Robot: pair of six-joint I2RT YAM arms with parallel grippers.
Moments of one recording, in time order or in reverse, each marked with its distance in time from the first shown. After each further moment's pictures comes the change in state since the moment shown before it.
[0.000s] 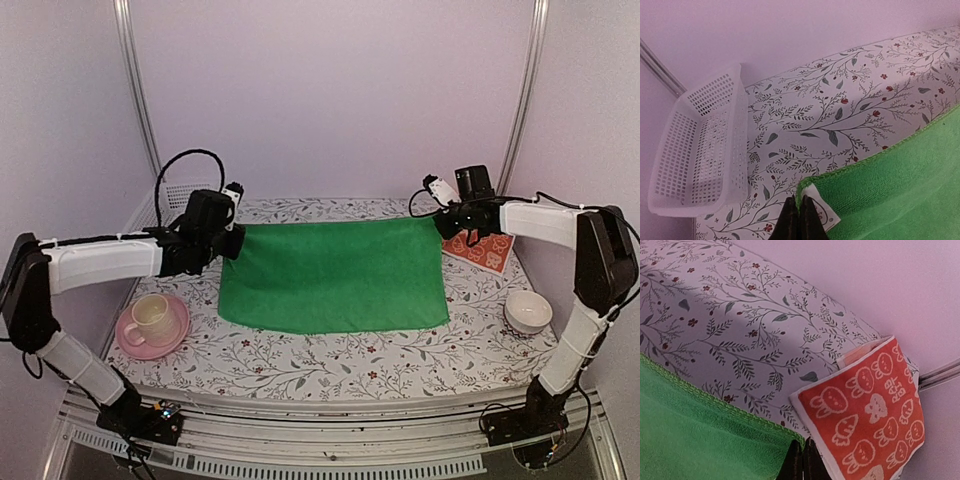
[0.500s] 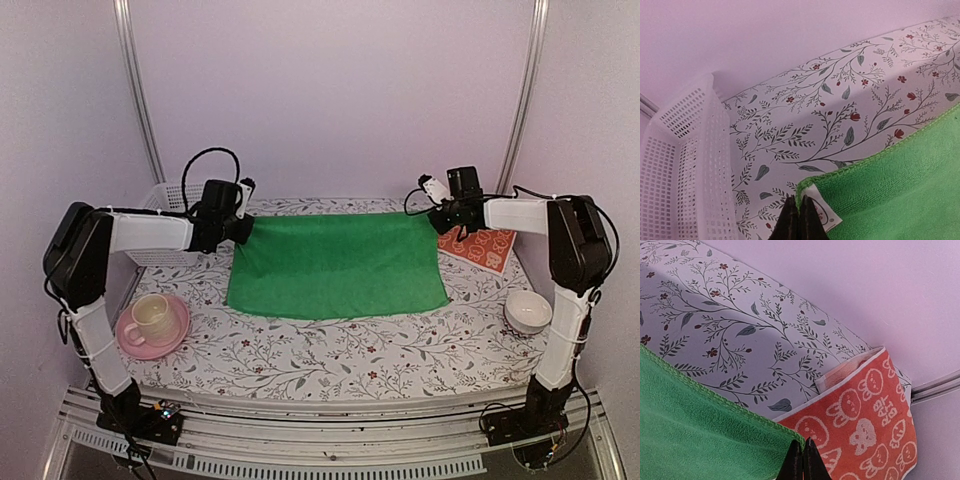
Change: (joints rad) left arm 0.192 0.402 0.254 0.135 0.215 0.146; right arm -0.046 0.249 0.184 0.102 0.030 -0.056
